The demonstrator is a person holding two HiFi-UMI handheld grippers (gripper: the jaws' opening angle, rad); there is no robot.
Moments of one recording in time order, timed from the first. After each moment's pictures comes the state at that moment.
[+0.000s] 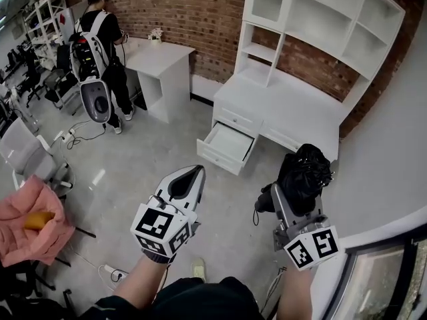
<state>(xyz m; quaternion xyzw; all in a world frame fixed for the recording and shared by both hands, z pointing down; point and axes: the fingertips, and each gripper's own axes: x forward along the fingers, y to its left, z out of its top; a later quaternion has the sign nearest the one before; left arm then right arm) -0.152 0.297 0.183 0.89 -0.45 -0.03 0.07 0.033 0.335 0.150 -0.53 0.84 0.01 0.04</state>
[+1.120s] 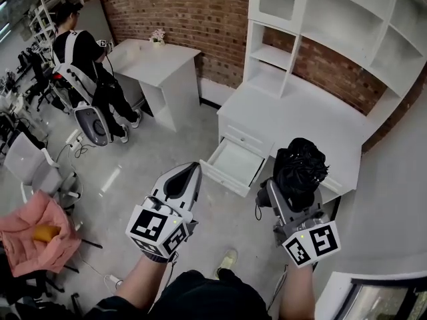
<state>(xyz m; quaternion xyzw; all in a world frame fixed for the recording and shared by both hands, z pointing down) -0.099 0.080 0.183 0.87 -0.49 -0.03 0.06 0.083 0.098 0.167 -0.49 0.87 0.00 0.04</state>
